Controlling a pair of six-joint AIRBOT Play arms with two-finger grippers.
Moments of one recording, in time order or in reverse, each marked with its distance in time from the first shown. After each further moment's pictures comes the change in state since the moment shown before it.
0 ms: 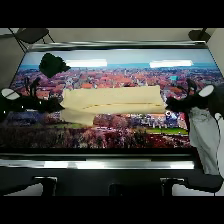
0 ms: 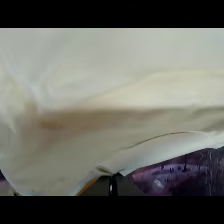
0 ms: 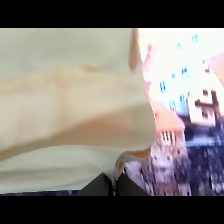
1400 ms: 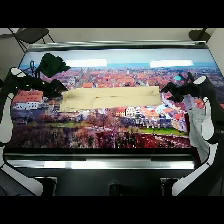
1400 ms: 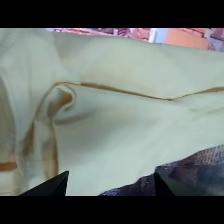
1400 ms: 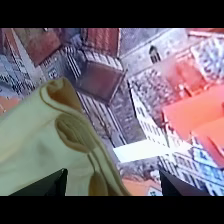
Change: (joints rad) left arm 0.031 -0.506 0.627 -0.043 -0.216 -0.113; right arm -0.067 -0.485 0.448 0.191 0.014 0.144
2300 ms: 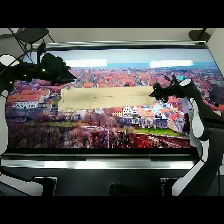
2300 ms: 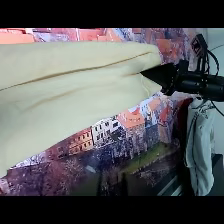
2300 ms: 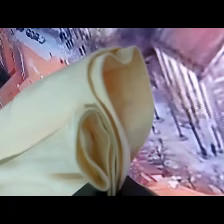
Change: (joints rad) left arm -0.145 0.159 -0.001 -0.283 -0.035 0.056; right arm 0.100 -0.036 -0.003 0.146 -0.032 -0.041
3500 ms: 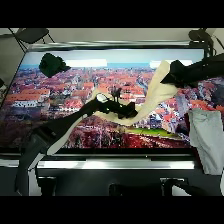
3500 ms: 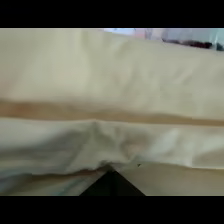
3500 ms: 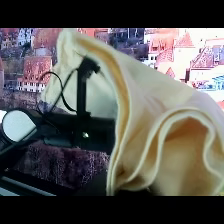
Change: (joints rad) left arm -0.661 -0.376 -0.056 -0.285 0.481 -0.127; right arm 0.076 0.692 0.003 -0.145 0.476 0.051
